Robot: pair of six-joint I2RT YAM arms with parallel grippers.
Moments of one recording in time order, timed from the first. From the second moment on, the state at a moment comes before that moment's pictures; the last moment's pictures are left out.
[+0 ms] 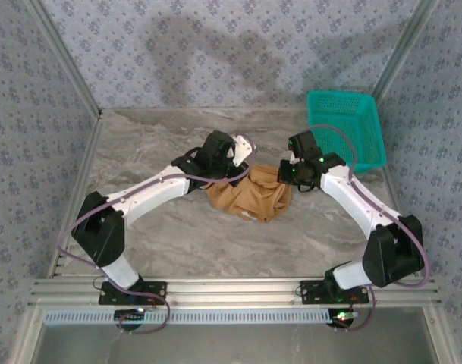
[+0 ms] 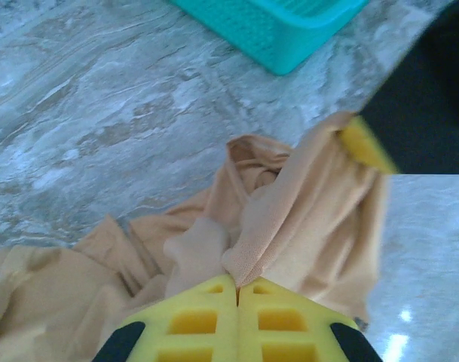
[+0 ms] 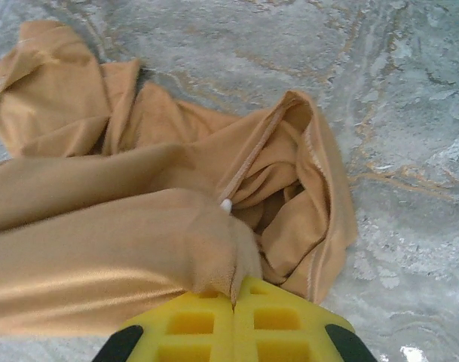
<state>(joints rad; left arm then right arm) -0.78 1.64 1.32 -0.32 0.19 0.04 0.36 1.44 1.14 -0.72 -0.06 0.46</state>
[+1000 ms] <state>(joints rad) -0.68 1.74 1.34 -0.42 0.40 -0.23 0.58 1.46 0.89 -0.20 -0.11 0.98</state>
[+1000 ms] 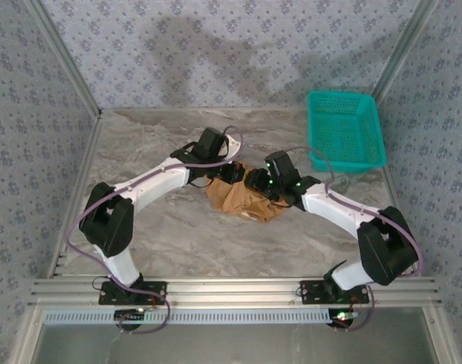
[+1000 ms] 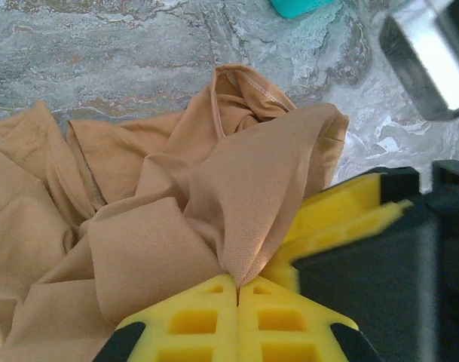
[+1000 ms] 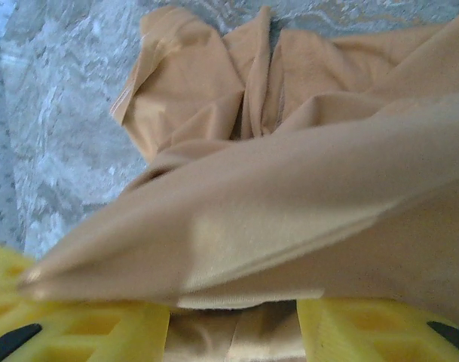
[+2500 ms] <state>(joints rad) -0.71 1.53 1.00 -0.15 0.31 -0.33 0.50 1.49 1.12 -0.58 -0.28 0.75</state>
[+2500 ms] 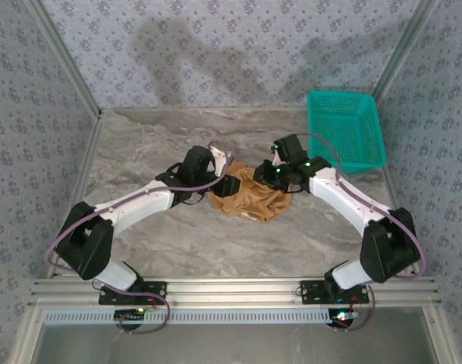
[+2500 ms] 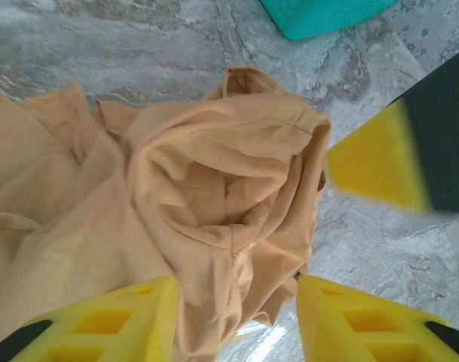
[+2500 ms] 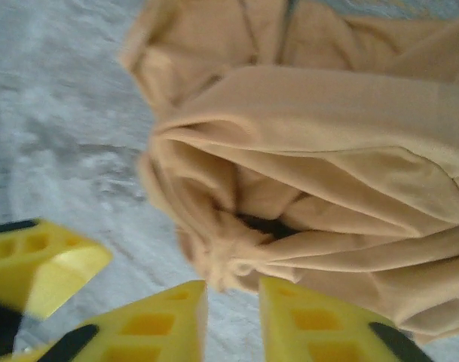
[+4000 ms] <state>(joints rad) -0.75 1.58 0.93 -0.16 0.21 -0.35 0.38 1.66 1.38 -0.77 -0.22 0.59</state>
